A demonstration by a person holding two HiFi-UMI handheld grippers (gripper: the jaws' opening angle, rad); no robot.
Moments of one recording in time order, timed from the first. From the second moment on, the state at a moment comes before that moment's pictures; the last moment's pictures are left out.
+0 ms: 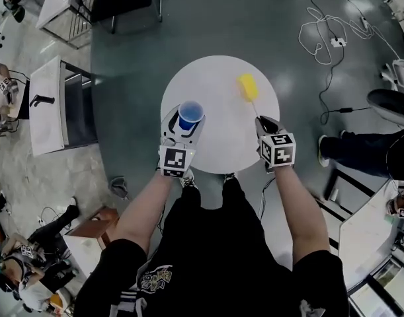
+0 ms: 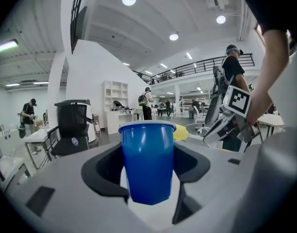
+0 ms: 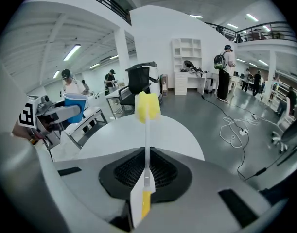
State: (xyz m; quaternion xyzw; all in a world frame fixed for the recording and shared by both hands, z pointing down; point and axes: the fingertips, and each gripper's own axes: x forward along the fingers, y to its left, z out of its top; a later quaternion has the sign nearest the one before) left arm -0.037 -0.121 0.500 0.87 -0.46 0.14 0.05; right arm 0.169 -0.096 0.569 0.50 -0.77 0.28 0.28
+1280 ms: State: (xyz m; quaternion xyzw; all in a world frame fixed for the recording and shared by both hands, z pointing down) left arm 0.023 -0.159 0.623 0.87 -0.45 0.20 0.02; right arm 0.174 -0.120 0.664 0.48 -0.76 0.33 0.30
